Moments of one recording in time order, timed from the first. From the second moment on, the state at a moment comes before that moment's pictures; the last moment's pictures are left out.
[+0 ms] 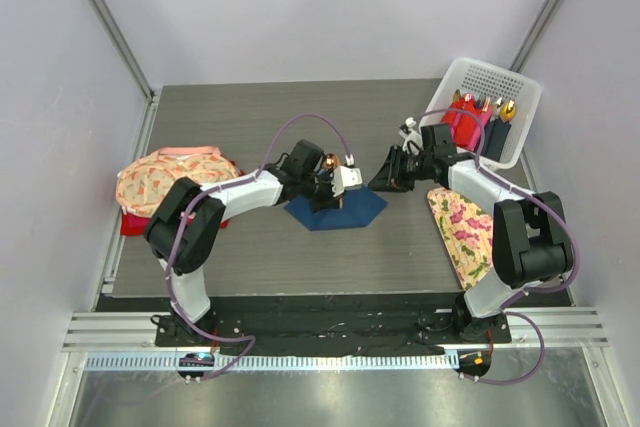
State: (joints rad) left arm -0.68 1.83 1.14 -0.18 0.53 0.60; right arm 0.20 1.60 1.01 -0.29 -0.66 0.46
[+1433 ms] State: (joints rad) left arm -0.64 1.91 1.16 -0.05 0.45 0.60; right arm 0.37 1.79 0.88 -0.08 -0.73 0.66
